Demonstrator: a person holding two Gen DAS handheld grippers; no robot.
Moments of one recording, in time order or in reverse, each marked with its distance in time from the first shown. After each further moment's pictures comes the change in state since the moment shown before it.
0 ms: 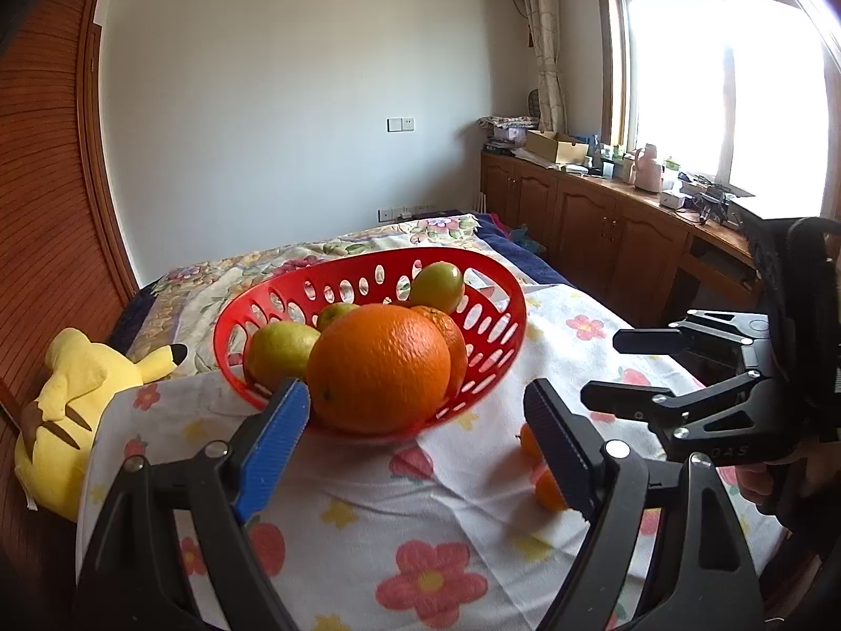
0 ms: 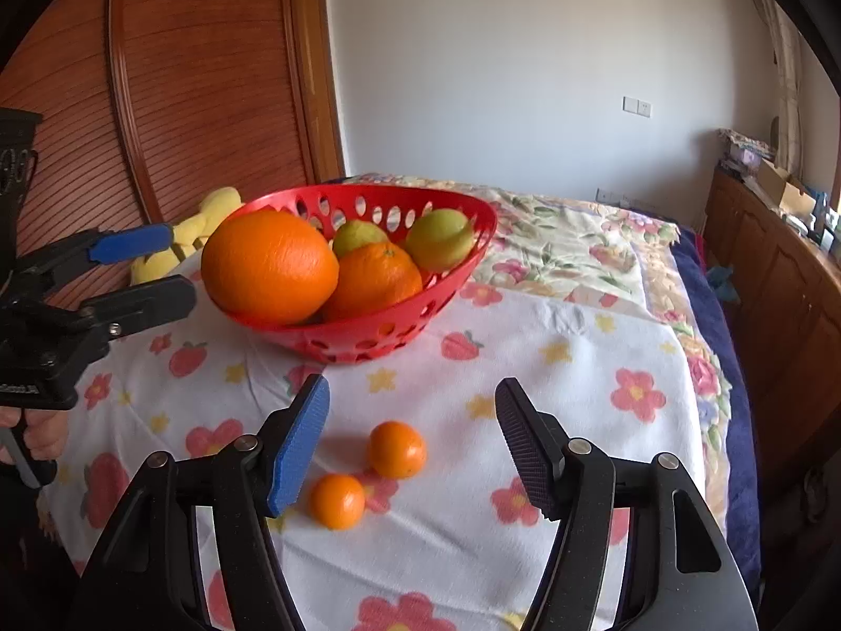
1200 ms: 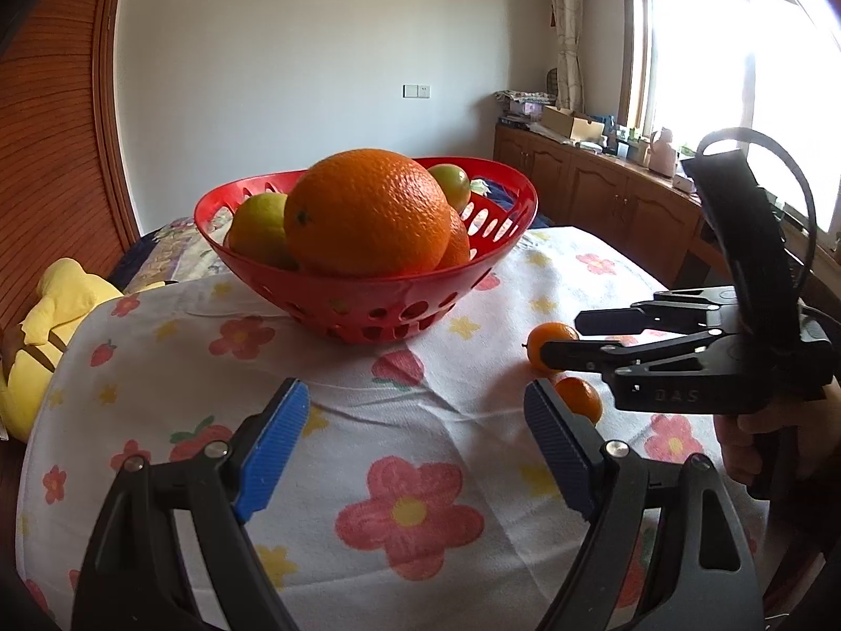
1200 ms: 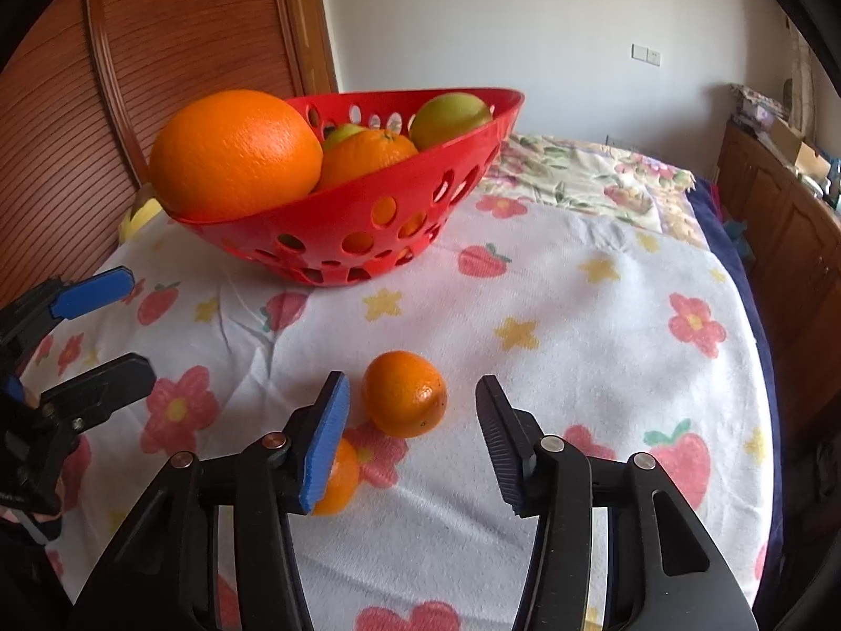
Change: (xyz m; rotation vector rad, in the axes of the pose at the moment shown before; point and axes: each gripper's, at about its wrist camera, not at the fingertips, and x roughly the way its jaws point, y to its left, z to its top) left arm 0.024 -0.008 -0.067 -0.067 0.080 0.012; right arm 0.058 0.001 -0.029 0.031 0.143 0.020
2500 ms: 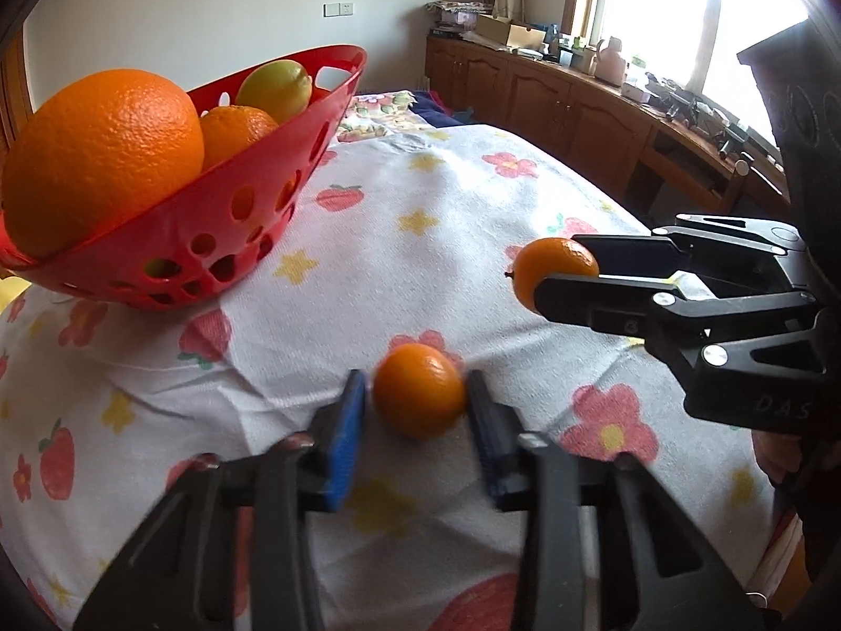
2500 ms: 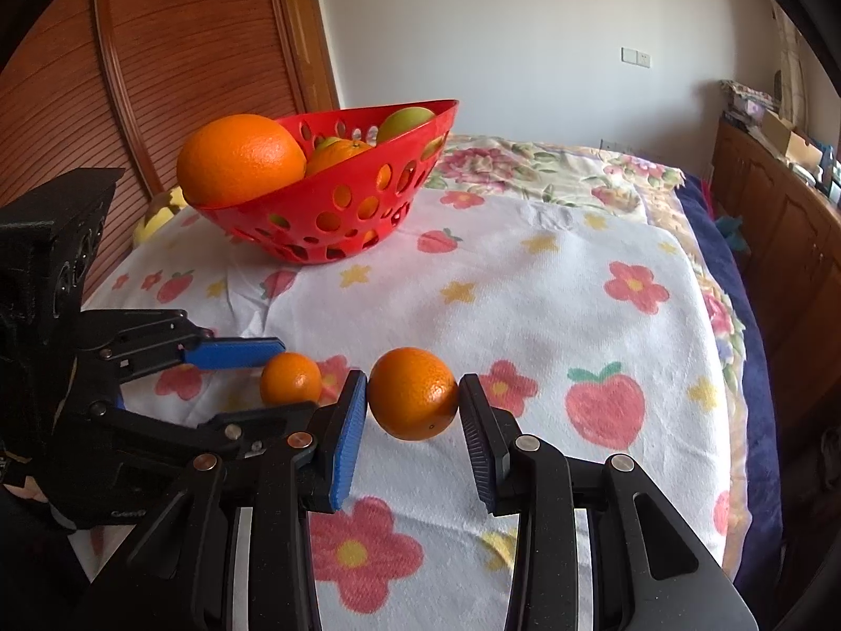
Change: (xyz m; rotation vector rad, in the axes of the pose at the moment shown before) left arm 0.059 -0.085 0.003 0.098 0.250 -0.147; right arm -0.047 -0.031 -0.032 0.017 -0.041 0.025
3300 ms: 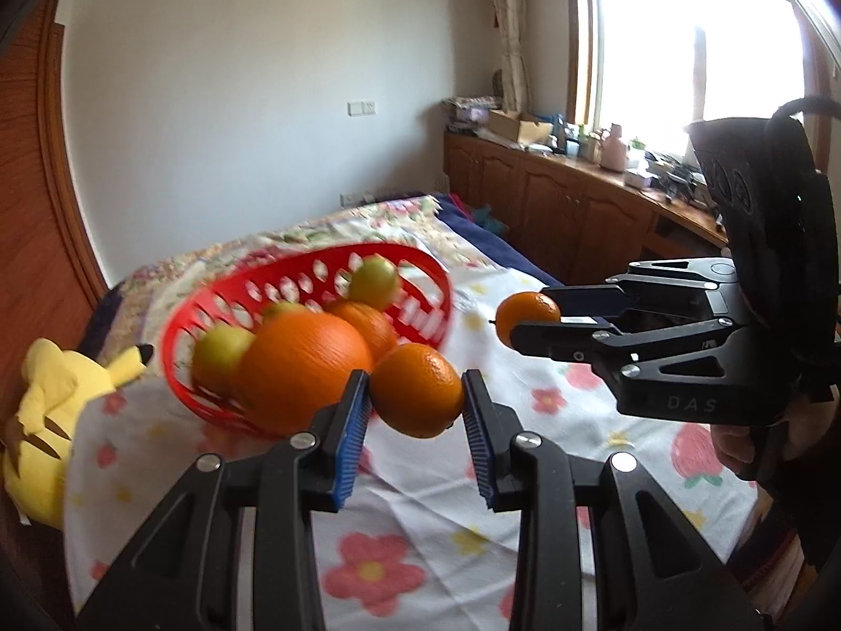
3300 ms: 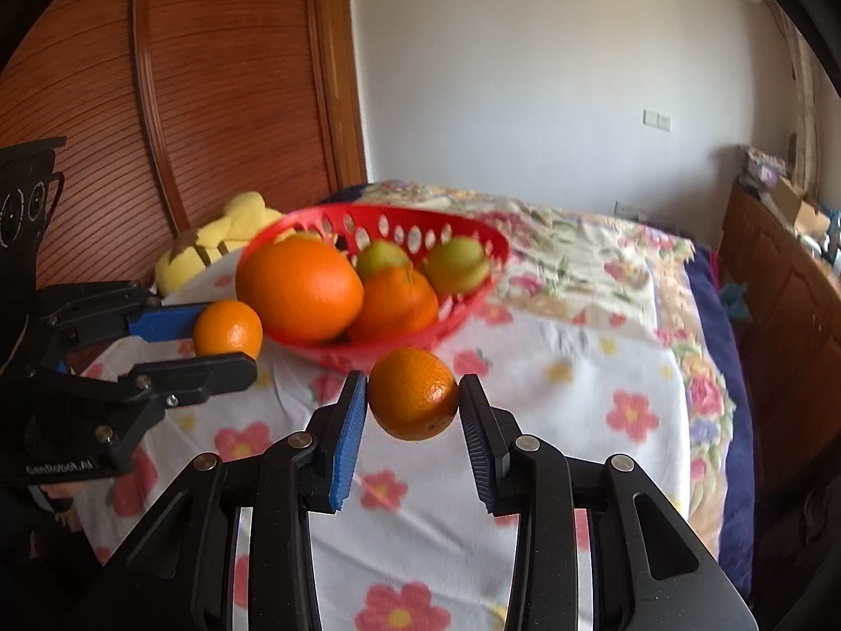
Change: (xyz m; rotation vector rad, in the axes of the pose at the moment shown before) left arm -0.121 0.060 0.049 0.019 -0.265 0.068; right arm -0.038 0.039 0.075 -0.106 -0.119 0.009
